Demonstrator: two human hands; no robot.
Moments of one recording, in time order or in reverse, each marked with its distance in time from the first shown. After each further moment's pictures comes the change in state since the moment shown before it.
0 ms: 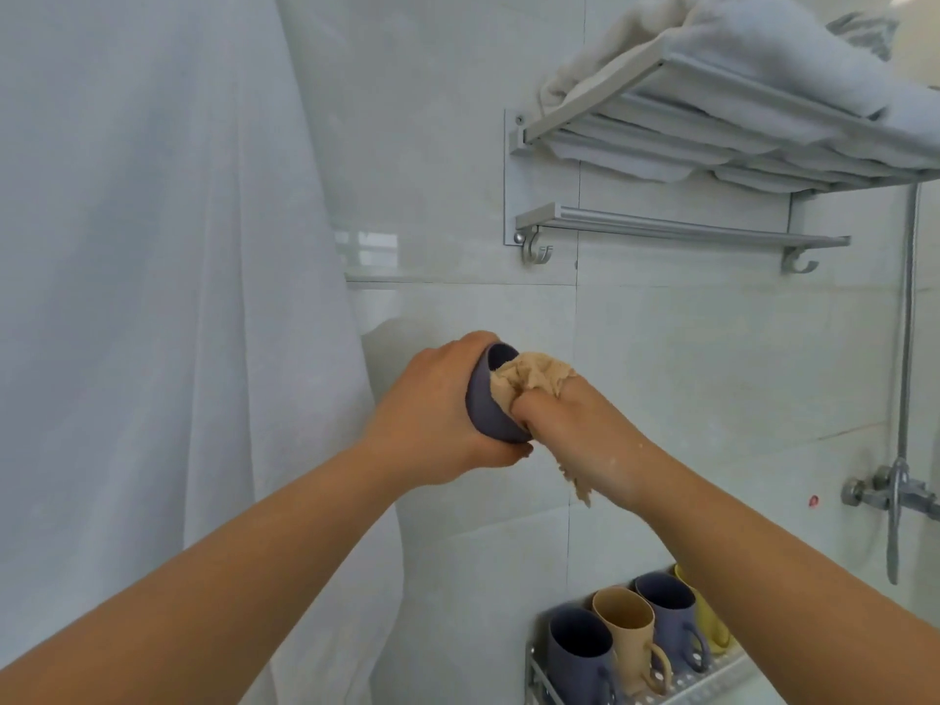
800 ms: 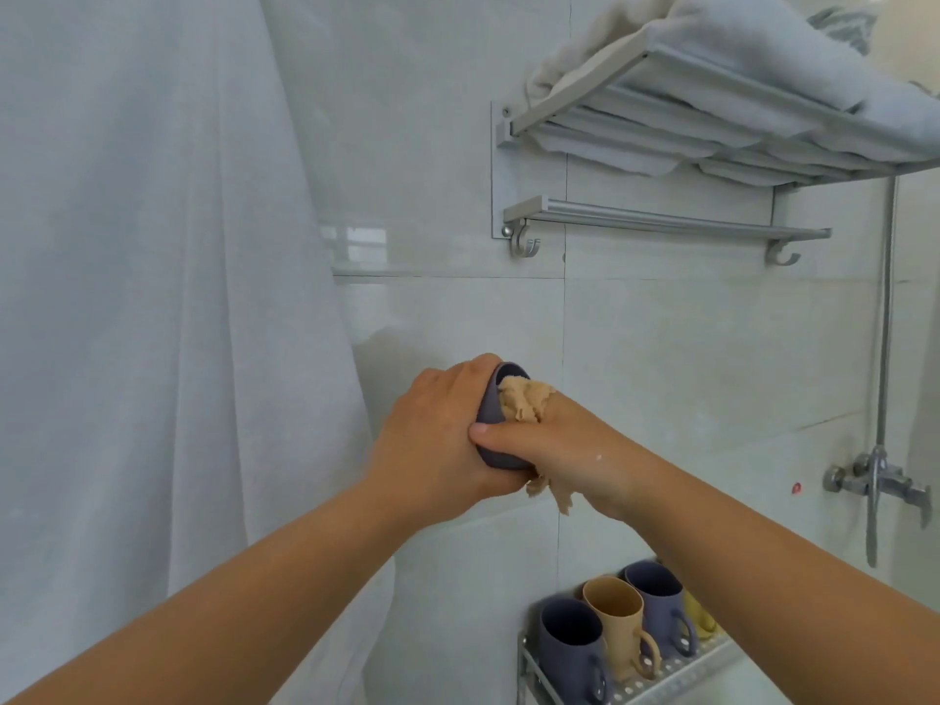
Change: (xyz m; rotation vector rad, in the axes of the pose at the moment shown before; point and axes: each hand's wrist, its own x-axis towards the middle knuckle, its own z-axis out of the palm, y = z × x) left_hand -0.022 -0.002 0.024 0.152 0.022 0.028; right_hand -0.001 0.015 0.004 0.155 -0.221 0.134
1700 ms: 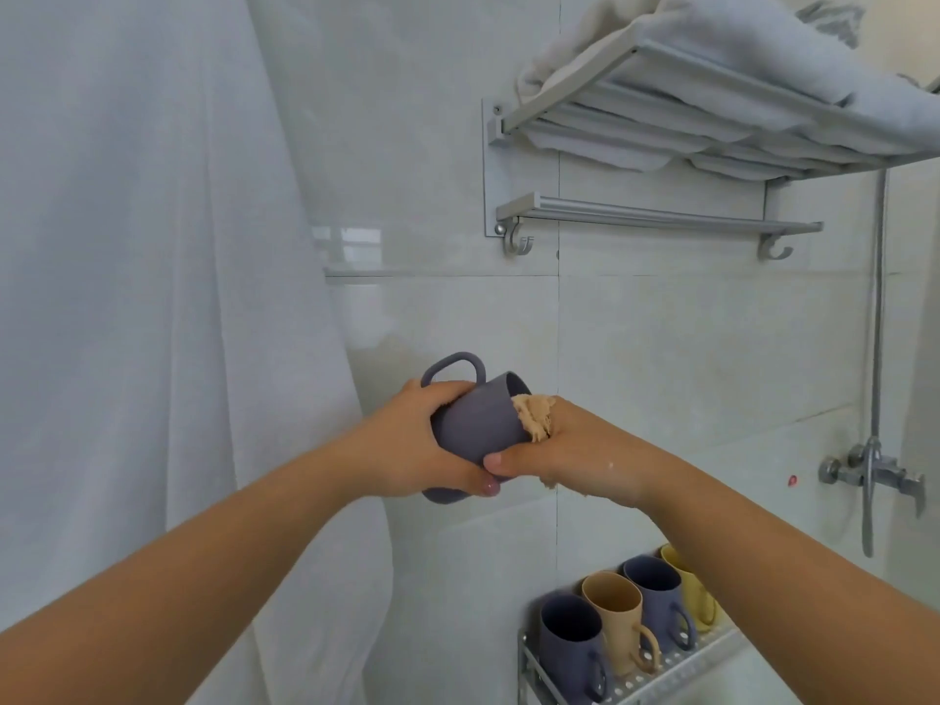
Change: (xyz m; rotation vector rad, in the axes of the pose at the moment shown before) left_hand 0.007 -0.012 -0.030 -0.315 -0.459 -0.292; right_hand -0.003 0.009 -0.015 -0.074 -0.107 -0.032
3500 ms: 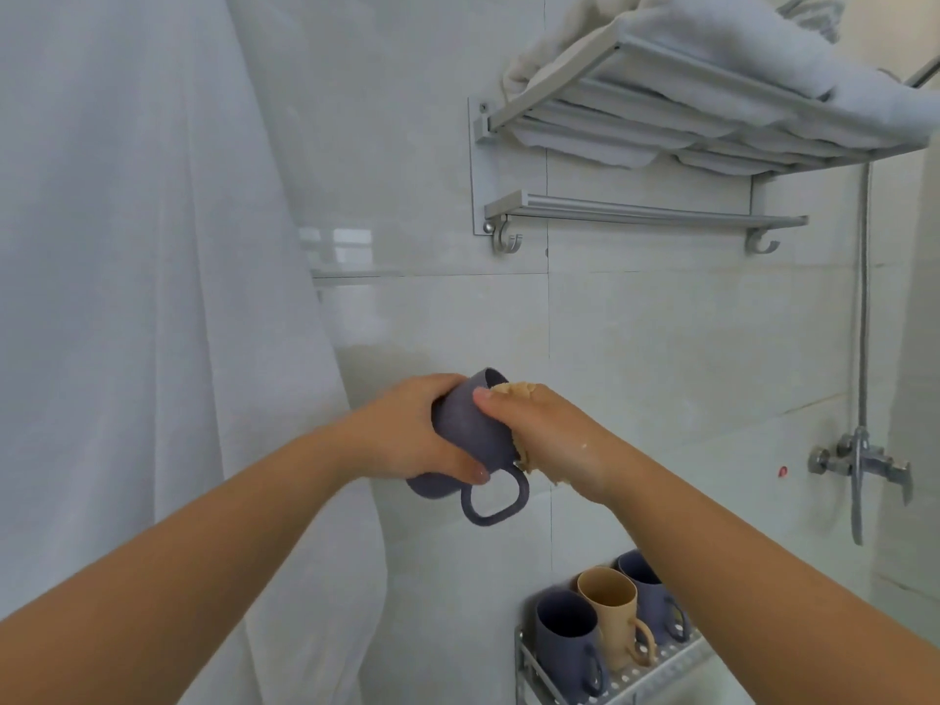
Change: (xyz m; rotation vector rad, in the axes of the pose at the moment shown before) left_hand 0.018 -0.006 -0.005 -0.038 -0.077 0.040; right_hand 0.016 -0.003 0.012 0.083 0.180 0.051
